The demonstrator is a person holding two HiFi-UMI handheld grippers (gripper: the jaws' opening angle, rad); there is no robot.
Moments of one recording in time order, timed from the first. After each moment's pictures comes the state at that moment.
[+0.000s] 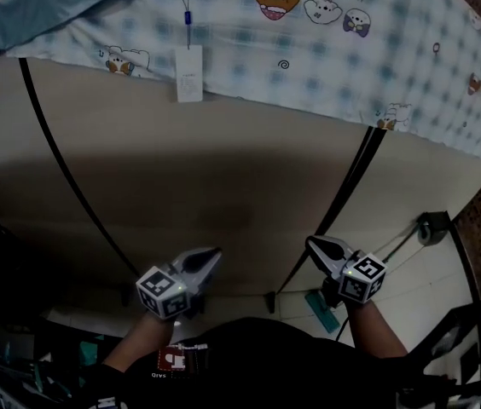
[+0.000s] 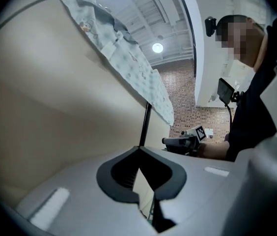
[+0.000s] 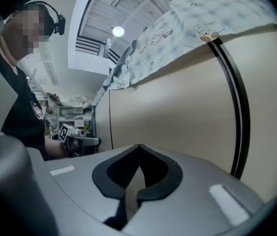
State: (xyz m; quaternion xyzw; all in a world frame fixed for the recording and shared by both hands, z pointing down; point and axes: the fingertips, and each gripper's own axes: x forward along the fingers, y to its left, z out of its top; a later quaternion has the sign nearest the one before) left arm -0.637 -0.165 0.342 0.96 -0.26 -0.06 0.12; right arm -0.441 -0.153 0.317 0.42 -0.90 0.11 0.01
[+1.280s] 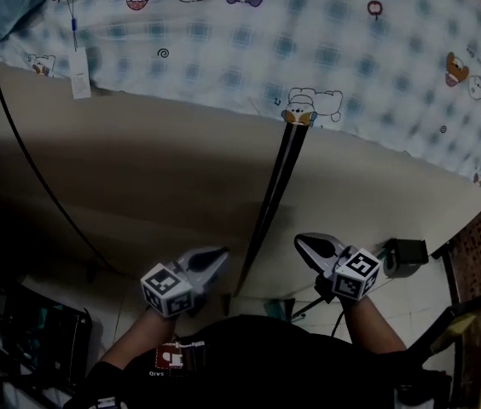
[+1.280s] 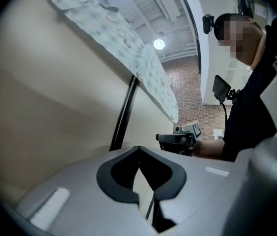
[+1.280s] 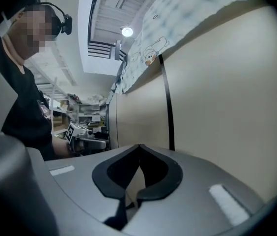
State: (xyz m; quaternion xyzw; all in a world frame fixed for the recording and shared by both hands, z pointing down) left arm -0.356 -0.164 0.350 0.95 -0.28 -0.07 0.13; right arm -0.208 -0.177 0.316 0.31 -0.94 0.09 0.05
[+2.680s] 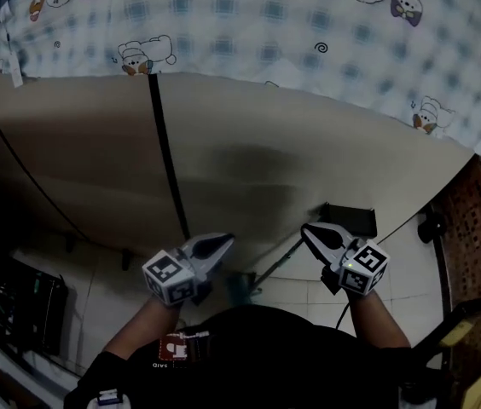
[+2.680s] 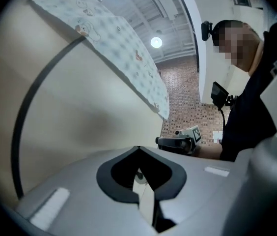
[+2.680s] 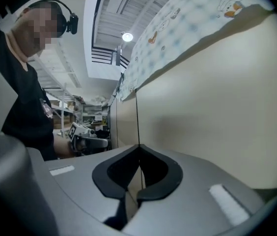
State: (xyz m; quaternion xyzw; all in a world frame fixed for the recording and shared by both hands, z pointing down) left arm -0.055 -0.085 0.352 0.95 -0.27 -0.08 0.13; right arm 0.091 -0.091 0.319 0.32 -0.94 0.09 0.05
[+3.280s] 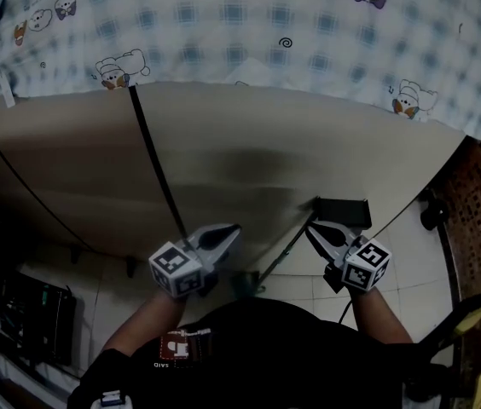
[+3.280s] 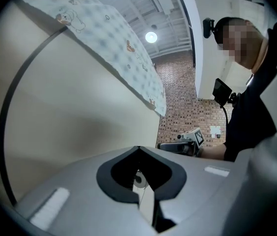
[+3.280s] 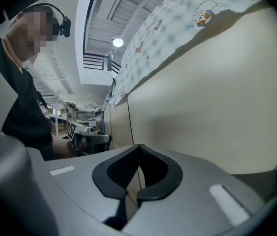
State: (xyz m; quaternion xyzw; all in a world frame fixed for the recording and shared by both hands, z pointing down) left arm -0.010 -0.089 0.329 0.96 -0.25 -0.06 0.12; right arm 0.139 -0.083 0.331 0.35 -0.93 0.11 0.03
